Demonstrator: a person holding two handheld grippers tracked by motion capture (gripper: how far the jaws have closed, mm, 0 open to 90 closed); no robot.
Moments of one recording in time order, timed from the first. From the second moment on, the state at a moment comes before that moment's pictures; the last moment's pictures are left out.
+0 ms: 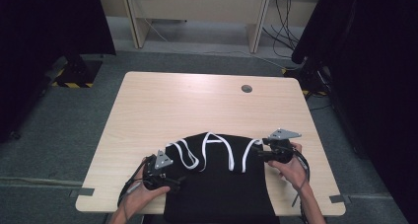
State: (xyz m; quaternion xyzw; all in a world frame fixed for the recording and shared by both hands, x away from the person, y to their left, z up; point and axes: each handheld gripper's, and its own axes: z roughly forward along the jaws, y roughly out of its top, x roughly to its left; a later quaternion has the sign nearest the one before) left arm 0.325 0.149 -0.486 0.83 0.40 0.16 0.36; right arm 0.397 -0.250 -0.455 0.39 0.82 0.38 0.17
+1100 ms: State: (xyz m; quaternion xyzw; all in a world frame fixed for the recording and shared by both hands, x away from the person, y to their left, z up) left arm 0.344 0.146 -0.486 0.83 0.41 0.16 0.36; right arm 0.349 -0.263 -0.472 0.39 0.84 0.34 0.16
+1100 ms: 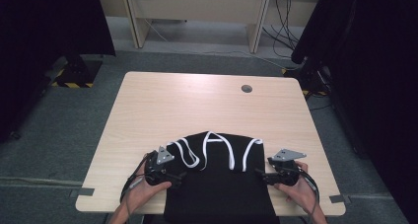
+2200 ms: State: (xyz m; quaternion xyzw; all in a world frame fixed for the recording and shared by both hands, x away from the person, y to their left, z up) left arm 0.379 0.137 -0.485 0.82 0.41 0.16 0.37; right arm 0.380 -0.275 -0.474 0.43 0.82 0.34 0.17
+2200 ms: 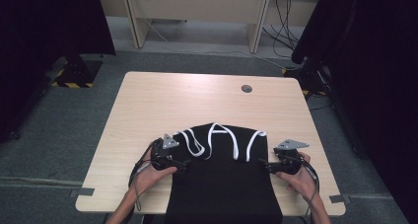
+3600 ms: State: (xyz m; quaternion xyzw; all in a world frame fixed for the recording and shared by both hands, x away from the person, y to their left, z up) left arm 0.474 0.112 -0.479 0.82 0.43 0.14 0.36; right arm 0.473 -0.241 -0.473 0.39 0.84 0.35 0.15
